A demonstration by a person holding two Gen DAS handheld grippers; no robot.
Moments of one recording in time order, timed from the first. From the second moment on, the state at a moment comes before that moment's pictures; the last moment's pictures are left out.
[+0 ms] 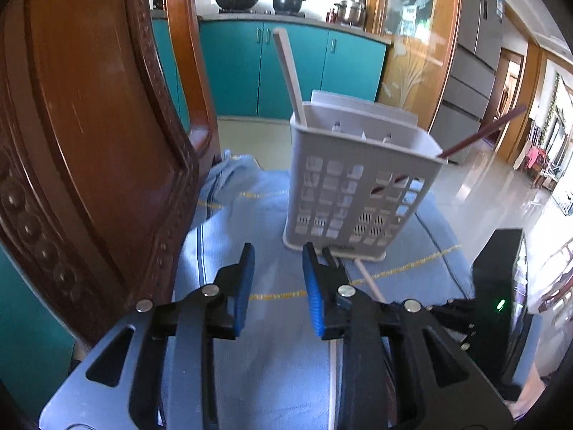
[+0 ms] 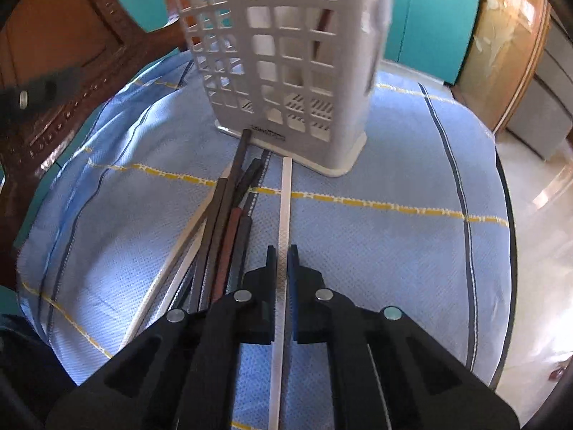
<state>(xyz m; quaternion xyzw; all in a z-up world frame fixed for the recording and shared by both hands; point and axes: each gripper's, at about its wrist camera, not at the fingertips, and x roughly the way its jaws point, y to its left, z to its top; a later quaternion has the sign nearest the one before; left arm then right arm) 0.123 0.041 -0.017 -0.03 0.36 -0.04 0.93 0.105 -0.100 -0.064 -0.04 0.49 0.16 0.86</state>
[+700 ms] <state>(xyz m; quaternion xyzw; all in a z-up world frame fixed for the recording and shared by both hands) 0.127 0.022 -0.075 -0.01 0.47 -0.07 0.88 0.107 -0.149 -0.060 0.03 0.51 0.12 0.85</state>
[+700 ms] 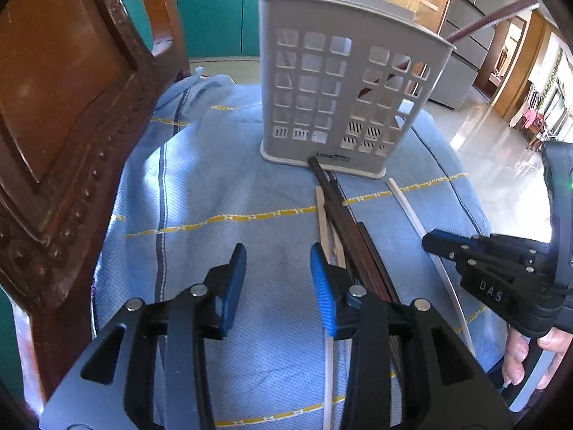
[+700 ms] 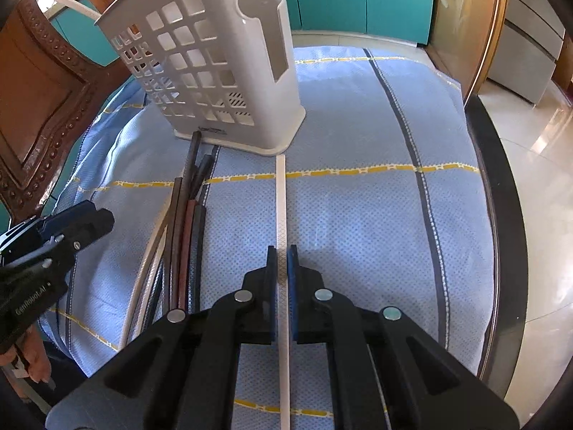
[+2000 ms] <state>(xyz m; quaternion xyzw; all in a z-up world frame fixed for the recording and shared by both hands) 0.115 -0.008 -0.102 0.00 0.50 -0.12 0.86 0.110 -0.148 -0.067 0.03 0.52 0.11 0.85</state>
